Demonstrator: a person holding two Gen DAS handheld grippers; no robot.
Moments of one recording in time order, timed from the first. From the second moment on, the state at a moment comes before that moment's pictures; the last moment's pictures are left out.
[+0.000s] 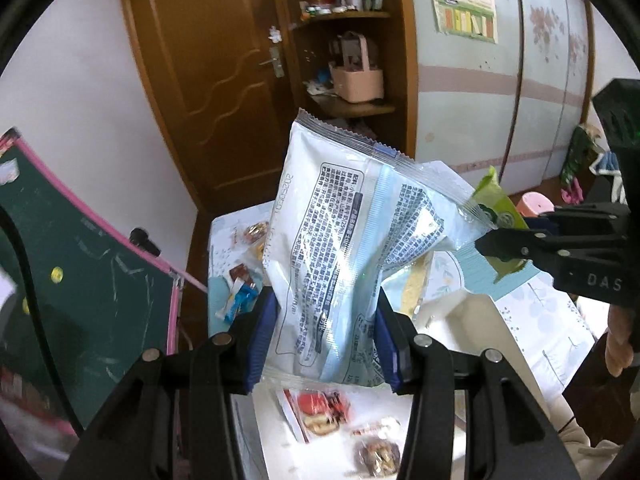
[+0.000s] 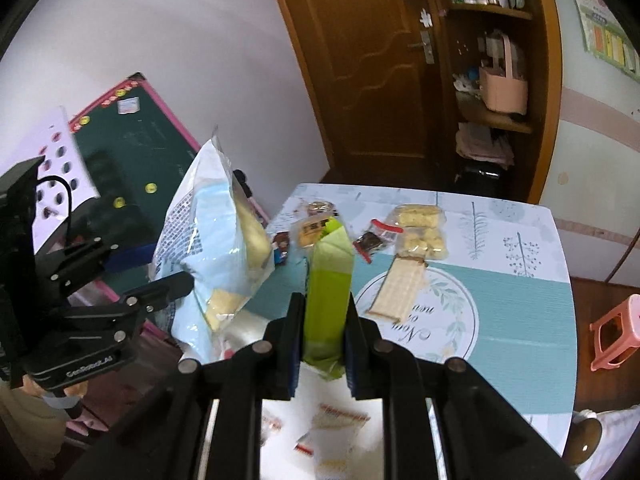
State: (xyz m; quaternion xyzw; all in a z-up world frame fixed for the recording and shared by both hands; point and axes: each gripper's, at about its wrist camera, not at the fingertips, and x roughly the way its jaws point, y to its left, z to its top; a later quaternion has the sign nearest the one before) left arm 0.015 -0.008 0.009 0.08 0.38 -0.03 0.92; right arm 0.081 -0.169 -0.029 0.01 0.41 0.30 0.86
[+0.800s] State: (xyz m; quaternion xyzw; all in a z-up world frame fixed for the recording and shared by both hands) left arm -0.034 -0.019 -0.102 0.02 0.46 -0.01 0.89; right arm 0.013 -0.167 -0.120 0.02 0.50 0.24 0.83
